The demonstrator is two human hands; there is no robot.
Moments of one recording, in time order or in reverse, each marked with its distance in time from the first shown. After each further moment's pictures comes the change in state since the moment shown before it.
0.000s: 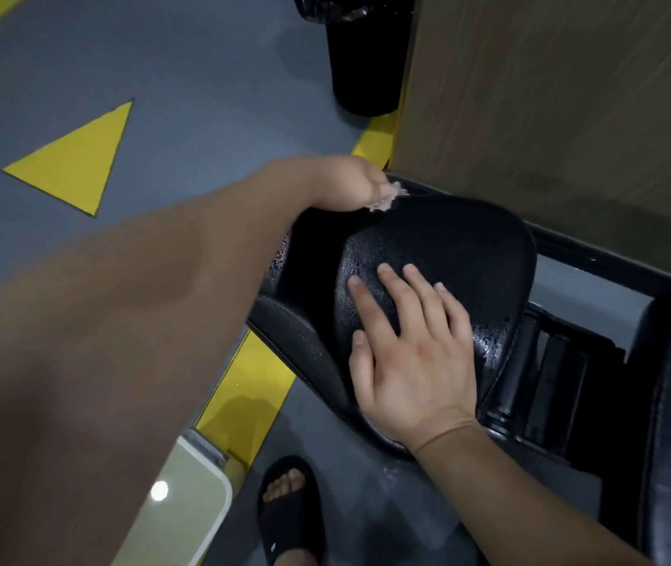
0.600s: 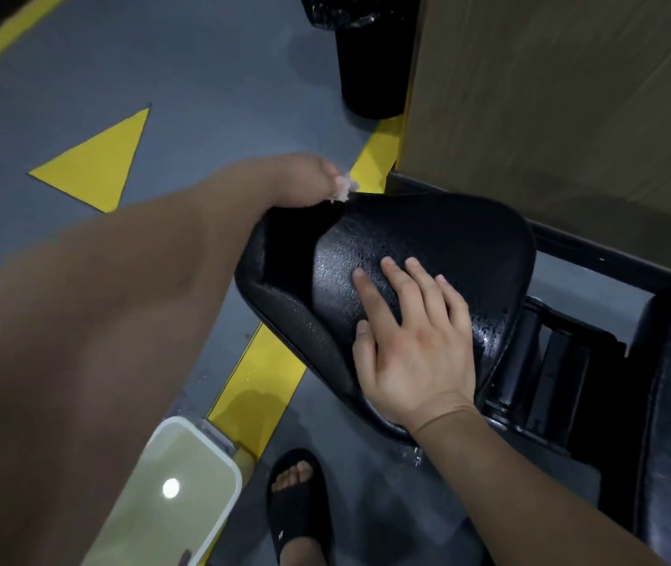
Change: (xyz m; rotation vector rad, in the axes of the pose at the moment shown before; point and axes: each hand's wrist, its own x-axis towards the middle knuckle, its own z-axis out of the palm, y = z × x) left_hand -0.036 -0.030 -0.004 -0.075 0.126 -0.132; right_hand 0.000 0.000 -0.001 0.001 0.011 -0.005
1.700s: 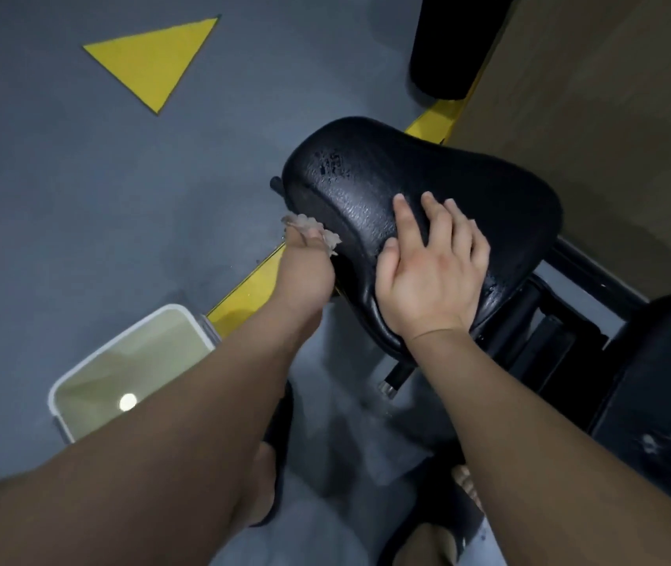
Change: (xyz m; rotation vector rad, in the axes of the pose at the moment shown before) left_hand -0.130 0.012 0.207 -1.476 0.695 -0.503; right_hand -0.004 -0.002 0.005 -0.094 -0.023 -0.011
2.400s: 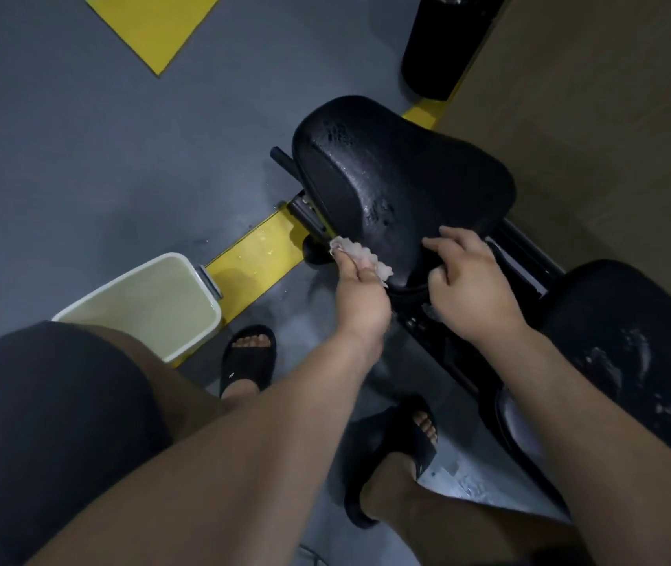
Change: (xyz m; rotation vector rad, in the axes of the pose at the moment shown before) left_hand -0.154 -0.017 0.035 -0.212 -0.079 -0.167; right_hand -0.056 0.058 -0.099 0.276 -0.454 -0.029
